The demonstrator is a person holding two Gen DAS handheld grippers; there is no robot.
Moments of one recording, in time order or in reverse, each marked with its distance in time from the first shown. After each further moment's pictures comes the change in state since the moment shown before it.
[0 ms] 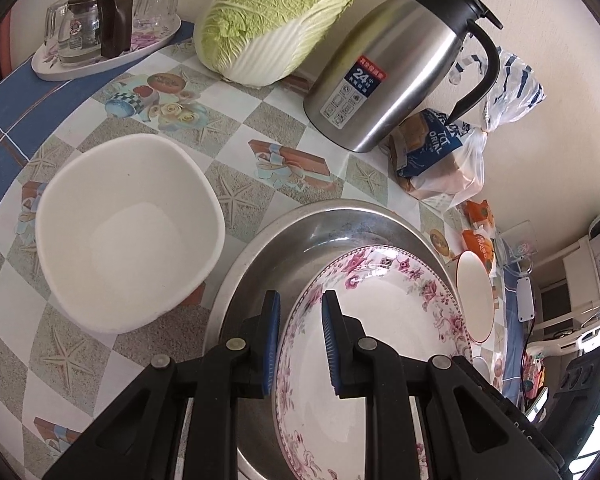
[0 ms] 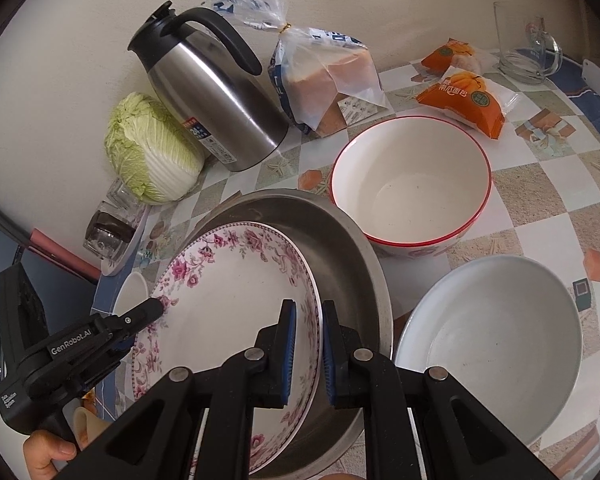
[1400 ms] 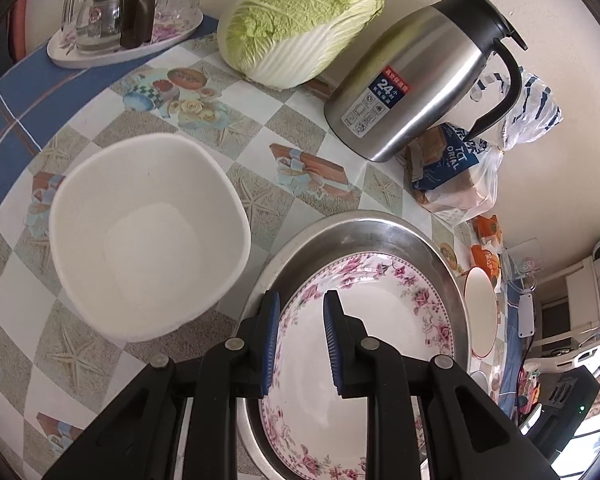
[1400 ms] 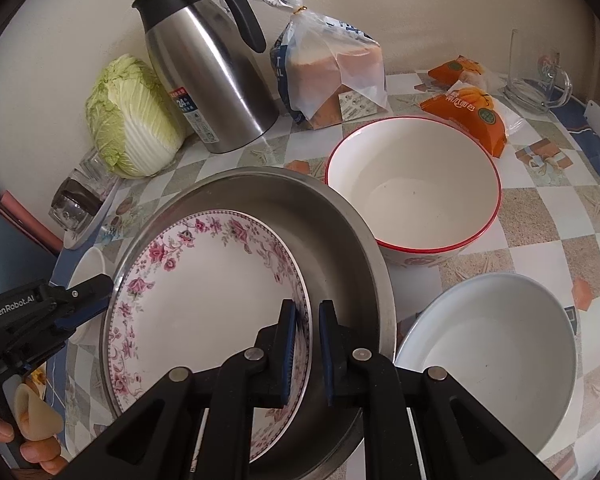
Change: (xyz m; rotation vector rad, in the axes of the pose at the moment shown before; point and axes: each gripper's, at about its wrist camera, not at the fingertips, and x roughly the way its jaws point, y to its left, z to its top) left arm -0.002 0.012 0.008 -0.067 -0.014 0.020; right arm 0.021 0.013 -0.003 -0.127 -0.003 -0.135
